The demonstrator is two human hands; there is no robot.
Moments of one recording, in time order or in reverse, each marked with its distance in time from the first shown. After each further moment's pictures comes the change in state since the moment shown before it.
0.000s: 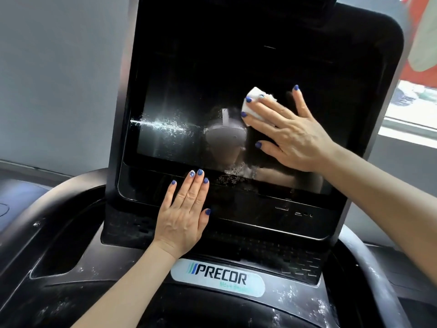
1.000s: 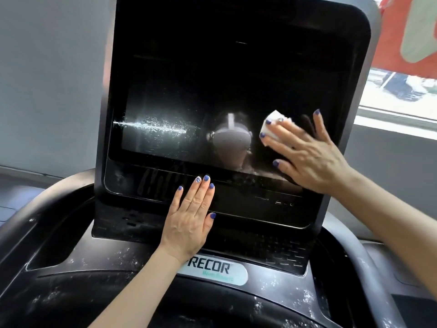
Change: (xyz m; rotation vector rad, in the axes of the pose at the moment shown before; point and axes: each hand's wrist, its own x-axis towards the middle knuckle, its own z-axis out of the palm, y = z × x) left_hand -0.006 0.052 0.000 -0.053 -0.106 0.013; right_hand -0.098 0.009 0.010 -0.023 -0.062 0.127
